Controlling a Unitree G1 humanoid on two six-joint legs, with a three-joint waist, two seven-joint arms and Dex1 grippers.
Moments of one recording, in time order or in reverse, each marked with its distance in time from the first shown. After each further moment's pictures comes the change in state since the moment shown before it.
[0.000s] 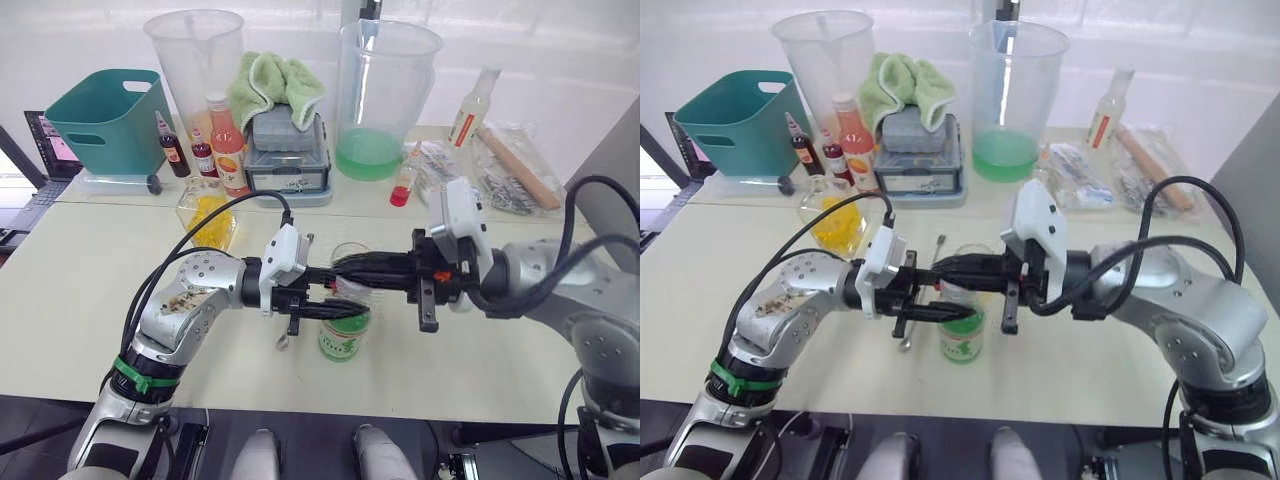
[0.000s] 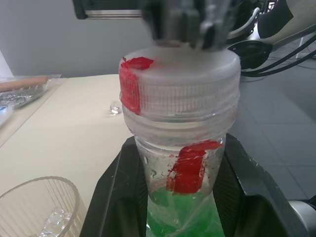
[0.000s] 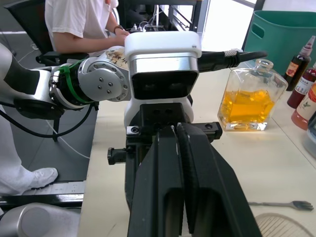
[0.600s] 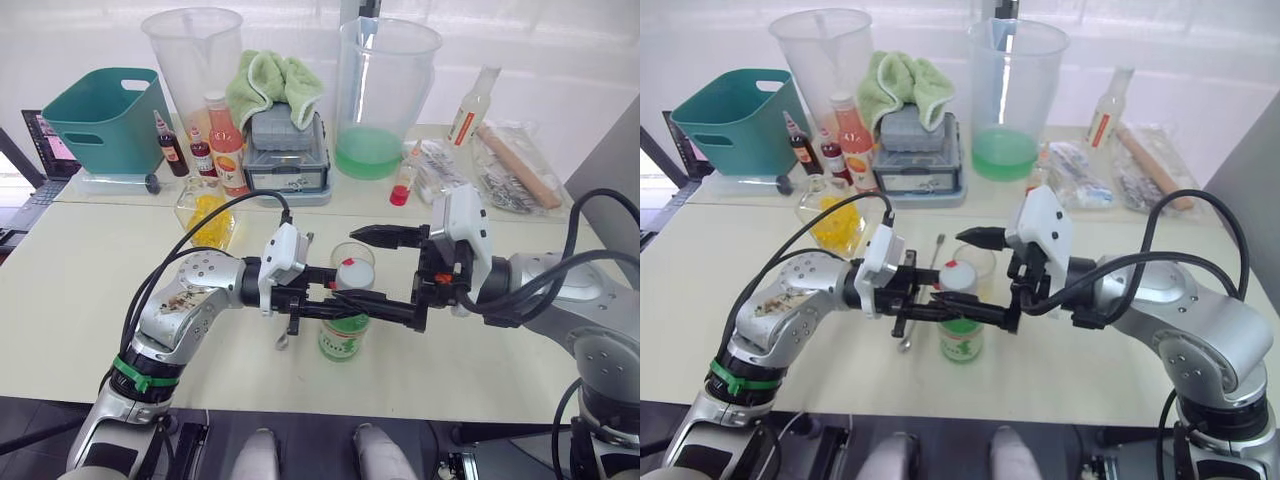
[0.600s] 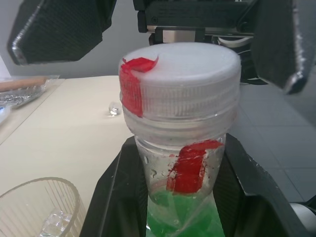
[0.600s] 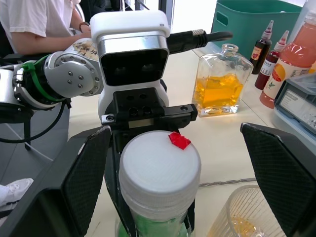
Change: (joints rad) left arm -0.018 -0.010 -0.019 0.028 -0.007 -0.007 -0.017; right arm 0.106 0.043 -0.120 -0.143 0.047 0.136 -0.209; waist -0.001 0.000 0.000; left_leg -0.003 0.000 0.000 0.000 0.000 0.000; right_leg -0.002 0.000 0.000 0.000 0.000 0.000
